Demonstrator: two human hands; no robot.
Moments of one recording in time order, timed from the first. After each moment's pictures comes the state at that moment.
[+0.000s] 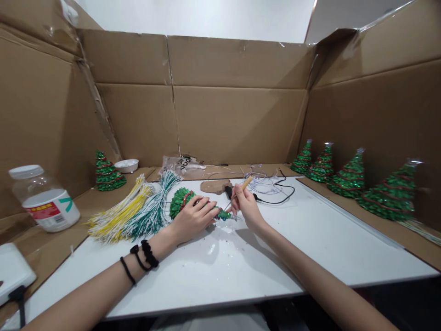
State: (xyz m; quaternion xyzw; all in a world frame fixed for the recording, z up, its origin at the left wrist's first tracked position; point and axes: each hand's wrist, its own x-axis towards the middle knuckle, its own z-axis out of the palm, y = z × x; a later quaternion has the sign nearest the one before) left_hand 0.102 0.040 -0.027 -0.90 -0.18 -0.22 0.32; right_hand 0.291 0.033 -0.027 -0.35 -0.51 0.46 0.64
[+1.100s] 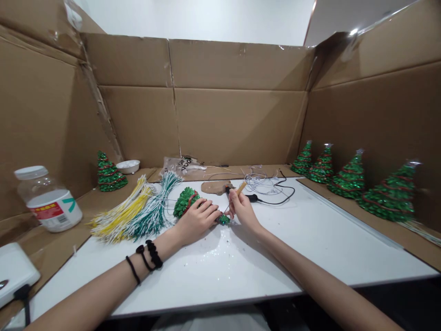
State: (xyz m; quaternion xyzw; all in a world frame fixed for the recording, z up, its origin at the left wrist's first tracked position) left_hand 0.107 0.043 -0.037 -0.92 -0.18 -0.22 0.27; right_hand 0.285 0.042 -0.049 -0.39 -0.54 0.41 0.62
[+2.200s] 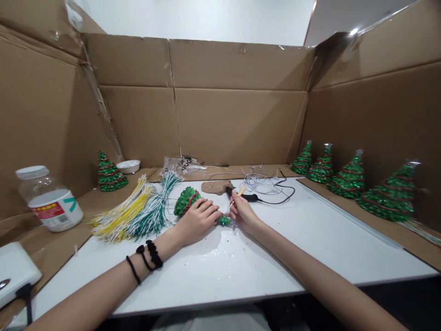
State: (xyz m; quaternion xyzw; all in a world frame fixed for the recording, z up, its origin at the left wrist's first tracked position) left_hand 0.106 0.041 -0.036 -0.93 -0.19 -0.23 0.24; right_hand 0.285 0.049 -0.055 -0.37 -0.36 0.61 0.60
